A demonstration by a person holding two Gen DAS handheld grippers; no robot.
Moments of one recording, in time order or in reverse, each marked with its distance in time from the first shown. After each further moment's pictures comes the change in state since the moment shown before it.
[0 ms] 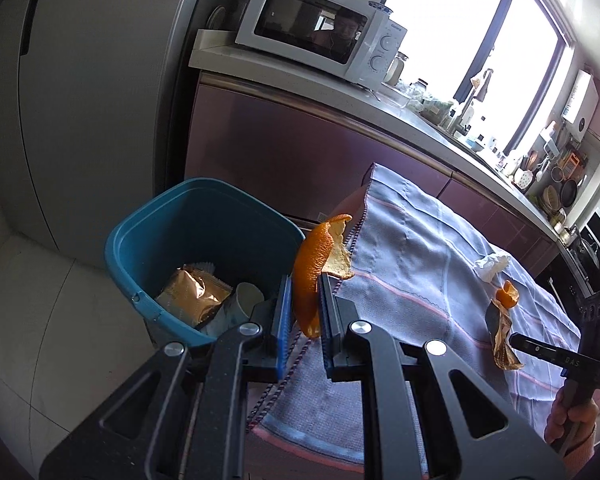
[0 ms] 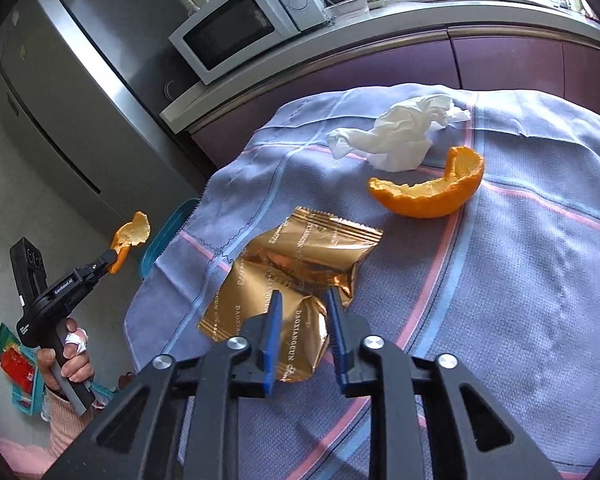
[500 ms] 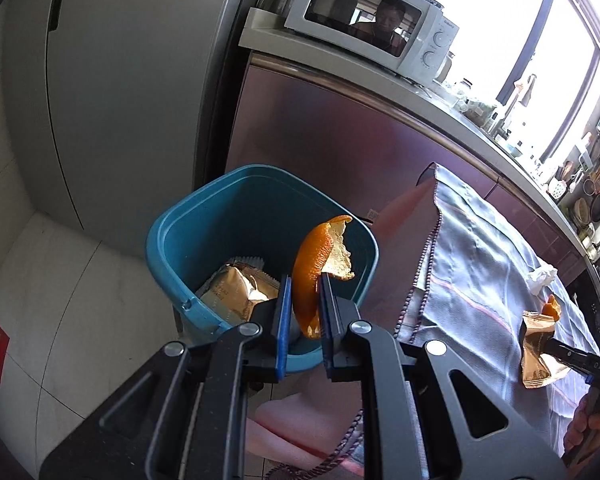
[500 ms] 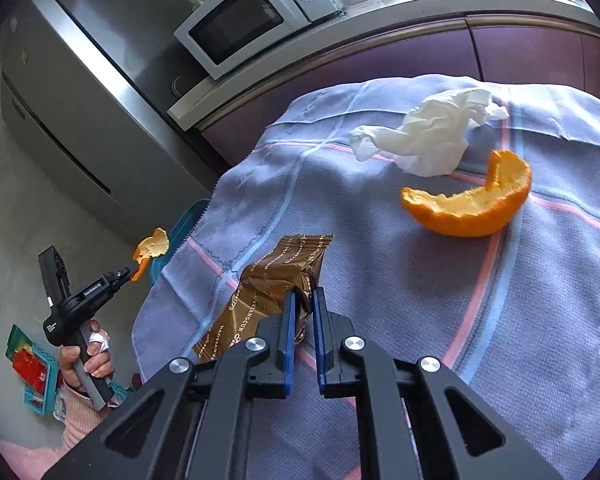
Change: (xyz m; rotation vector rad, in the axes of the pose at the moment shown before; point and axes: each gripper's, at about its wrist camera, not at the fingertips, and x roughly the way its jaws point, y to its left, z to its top) left arm 0.031 0.049 0.005 -0.063 0.040 0.117; right arm 0.029 0.008 0.019 -0.010 0.036 0.083
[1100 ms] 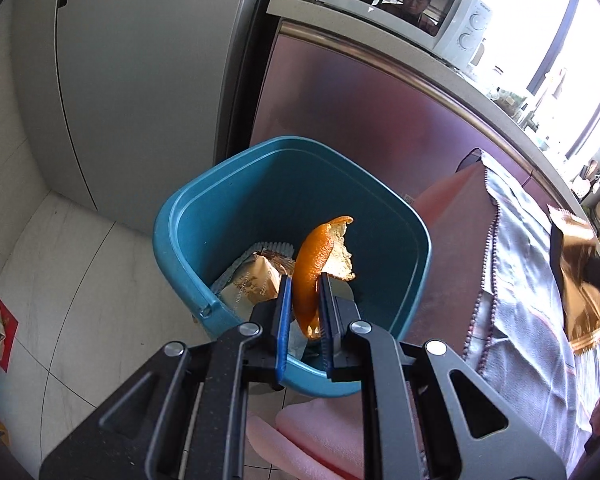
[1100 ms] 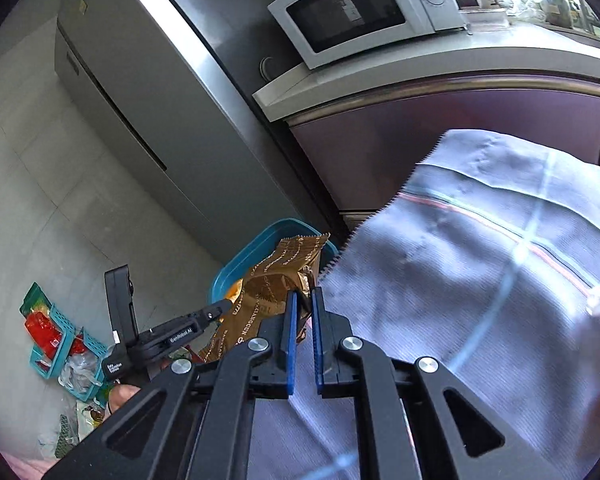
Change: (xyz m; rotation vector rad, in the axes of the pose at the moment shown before) left arm 0.053 0.017 0.000 -0.041 0.075 0.072; right arm 0.084 0.108 0.071 -0.203 0.025 0.169
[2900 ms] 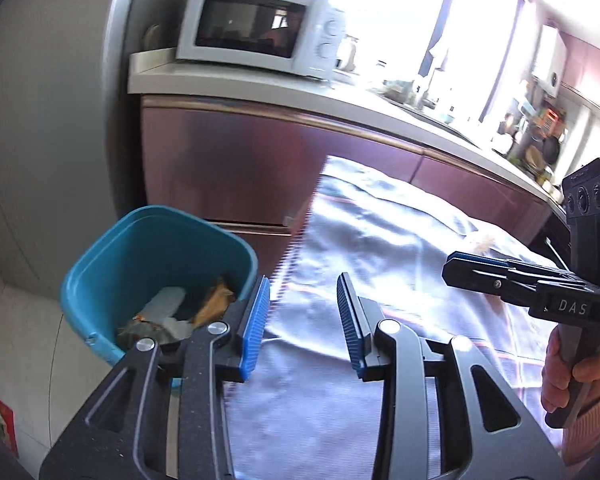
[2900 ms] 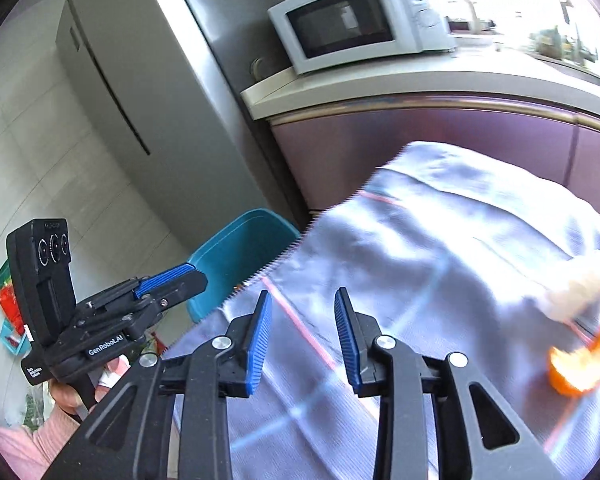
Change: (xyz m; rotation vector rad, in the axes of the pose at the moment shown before) left arm -0.066 -0.136 -0.021 0.300 -0.128 -0.242; right arm -0.060 -0.012 -0.023 -0.068 -0.017 -0.126
